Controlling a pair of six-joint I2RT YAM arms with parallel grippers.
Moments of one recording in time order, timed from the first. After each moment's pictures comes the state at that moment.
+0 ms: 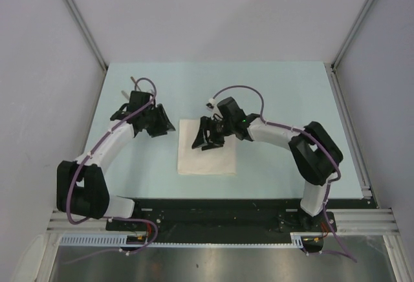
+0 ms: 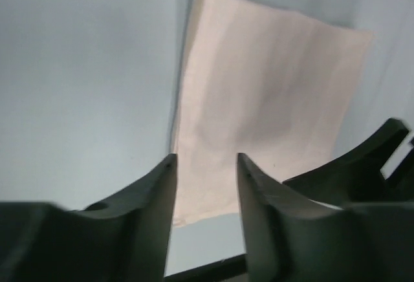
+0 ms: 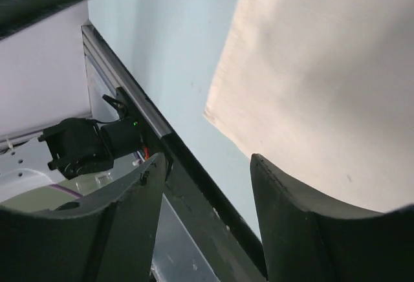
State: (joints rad) left arm -0.18 1.36 0.98 -0.55 0.20 -0.56; right arm 0.74 1.87 1.22 -0.11 -0.60 0.75
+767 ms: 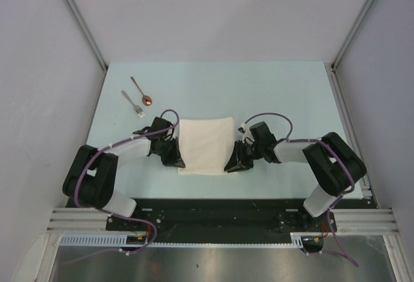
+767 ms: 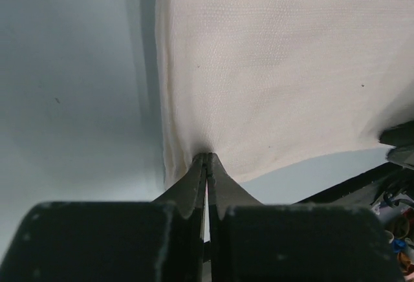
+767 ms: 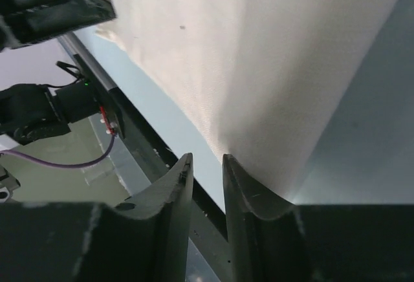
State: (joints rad) left arm -0.36 1.48 0.69 -0.41 0.33 -0.57; right arm 0.56 1.66 0.64 0.10 -0.70 0.74
